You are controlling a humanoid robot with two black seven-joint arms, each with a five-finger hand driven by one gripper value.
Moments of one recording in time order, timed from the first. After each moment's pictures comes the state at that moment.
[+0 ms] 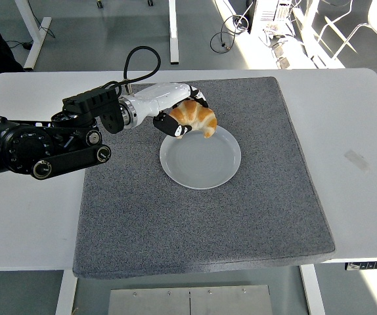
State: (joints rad) left arm -1.31 0.26 0.15 -1.11 1.07 0.25 0.01; right arm -0.10 0.00 0.06 0.15 -0.06 0.01 0.35
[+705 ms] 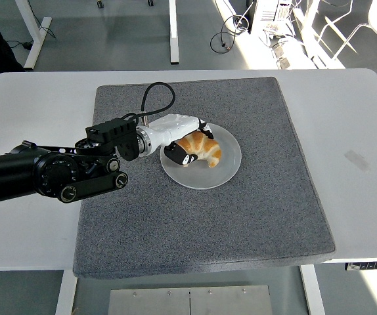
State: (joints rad) left arm -1.22 0.16 0.19 -1.02 1.10 0.25 0.01; right arm -0.10 0.00 0.06 0.15 -0.06 0.01 0.35
